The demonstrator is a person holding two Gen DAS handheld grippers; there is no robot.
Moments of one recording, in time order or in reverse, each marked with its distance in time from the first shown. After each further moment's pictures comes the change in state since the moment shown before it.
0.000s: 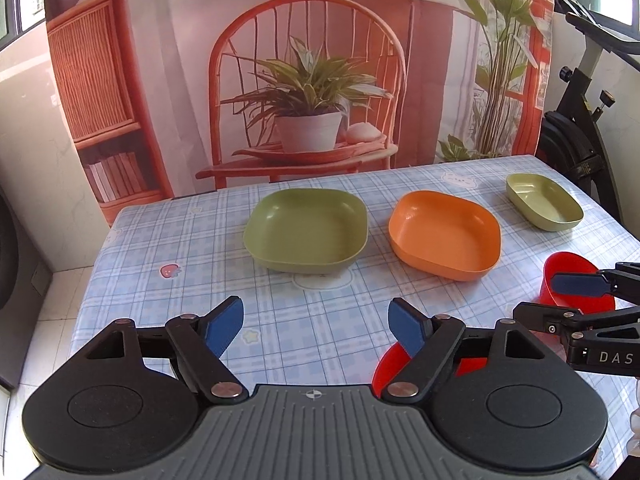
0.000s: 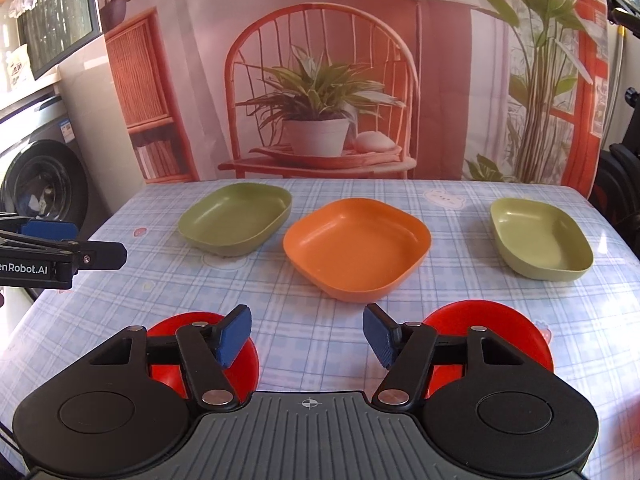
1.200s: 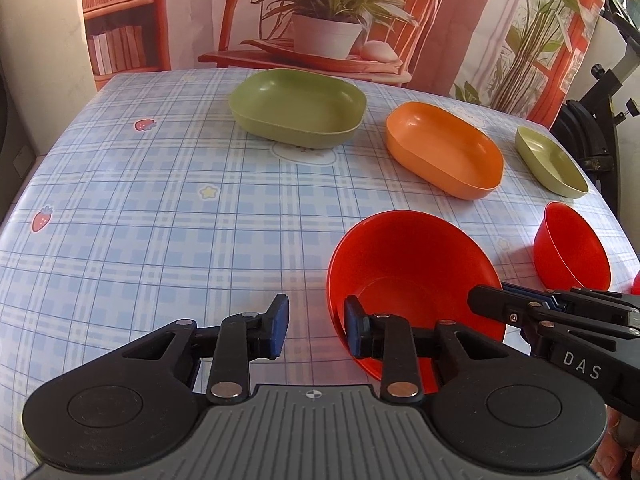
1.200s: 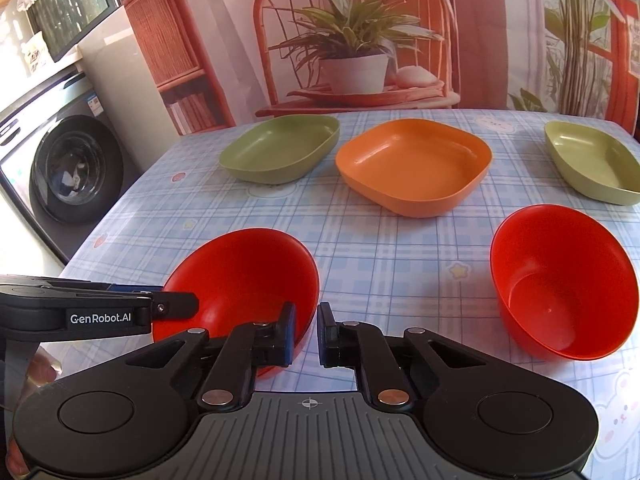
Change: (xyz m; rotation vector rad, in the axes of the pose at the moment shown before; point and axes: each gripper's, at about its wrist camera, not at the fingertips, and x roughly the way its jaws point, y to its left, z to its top) left arm 0.028 -0.011 -0.060 -0.206 0.193 -0.046; right arm 0.019 0.014 -0.039 0.048 0.126 0.131
